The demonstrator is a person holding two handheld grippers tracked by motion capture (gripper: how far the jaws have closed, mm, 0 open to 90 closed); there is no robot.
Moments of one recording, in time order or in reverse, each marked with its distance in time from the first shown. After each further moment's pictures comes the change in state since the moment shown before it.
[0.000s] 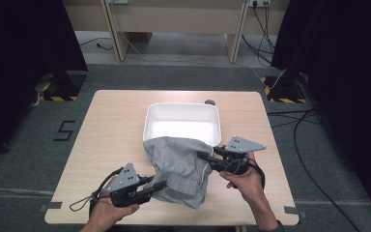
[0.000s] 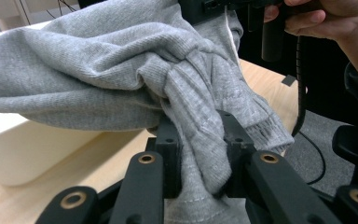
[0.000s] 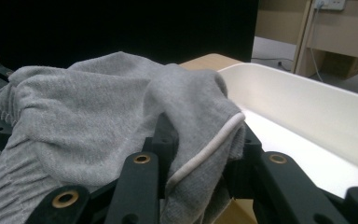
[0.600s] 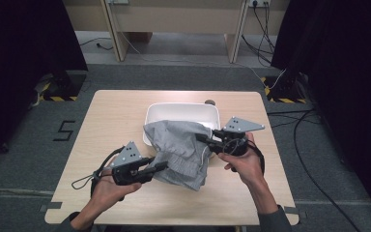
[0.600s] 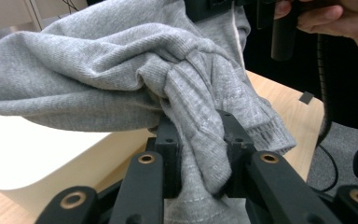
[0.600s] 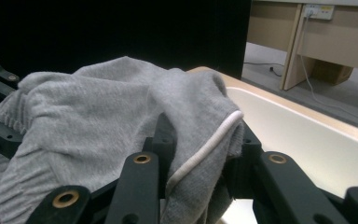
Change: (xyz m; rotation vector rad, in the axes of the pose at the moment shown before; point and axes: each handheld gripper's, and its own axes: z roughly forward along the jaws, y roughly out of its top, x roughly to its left) left arm 0.026 0.041 0.009 0.012 0.026 0.002; right arm -0.019 0.044 0.011 -0.002 -0.024 -0.007
